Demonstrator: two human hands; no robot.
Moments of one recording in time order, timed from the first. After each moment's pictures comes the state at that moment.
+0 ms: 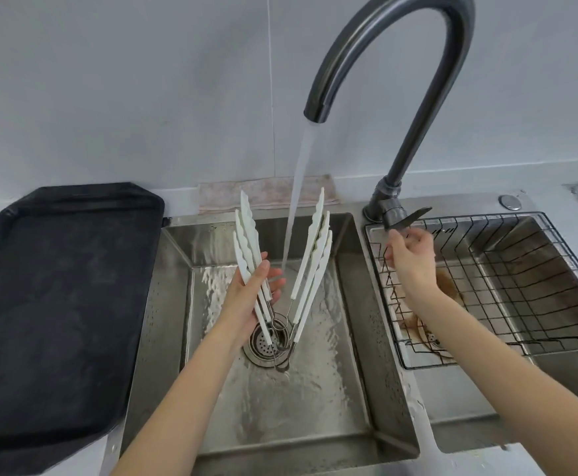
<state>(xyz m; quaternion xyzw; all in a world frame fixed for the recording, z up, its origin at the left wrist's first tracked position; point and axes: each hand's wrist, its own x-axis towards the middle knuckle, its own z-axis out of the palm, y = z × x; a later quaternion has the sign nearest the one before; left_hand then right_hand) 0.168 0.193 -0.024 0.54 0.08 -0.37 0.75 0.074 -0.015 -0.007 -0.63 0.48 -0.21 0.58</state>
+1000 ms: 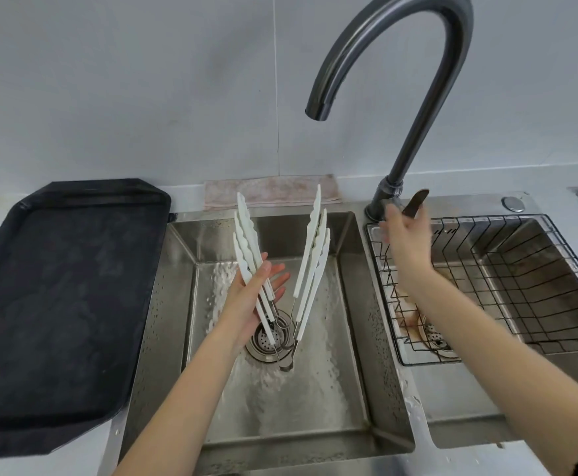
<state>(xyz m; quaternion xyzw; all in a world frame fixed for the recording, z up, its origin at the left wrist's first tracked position) 0.159 0.197 -0.029 0.51 0.09 -0.37 0.77 0.091 -0.006 0.024 -0.64 0.46 -0.21 0.57</state>
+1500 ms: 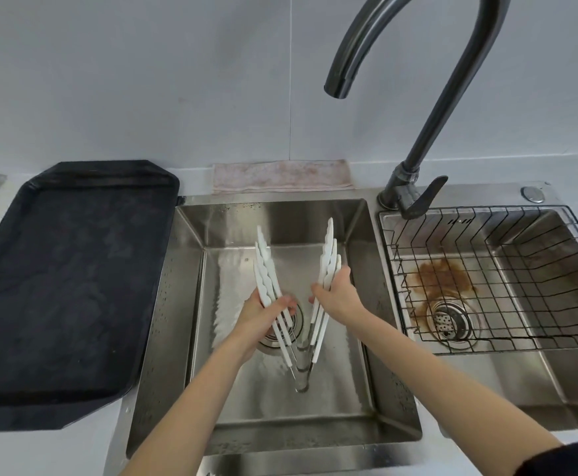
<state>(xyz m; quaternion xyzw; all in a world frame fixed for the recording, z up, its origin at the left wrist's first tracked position) 0.134 0.217 -0.063 0.70 0.04 -0.40 0.59 0.086 0.083 -0.044 -0.73 0.40 0.11 0.54</state>
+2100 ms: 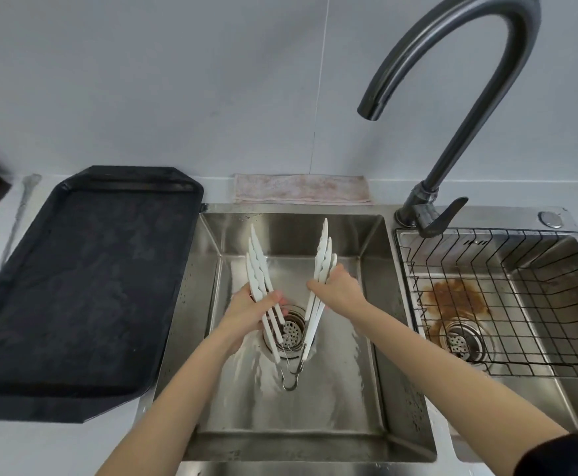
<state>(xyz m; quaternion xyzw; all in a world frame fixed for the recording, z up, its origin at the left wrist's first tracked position) 0.167 0.249 -0.040 0.72 0.02 -0.38 0.58 0.118 0.091 -0.027 -0.80 0.35 0.15 0.46</state>
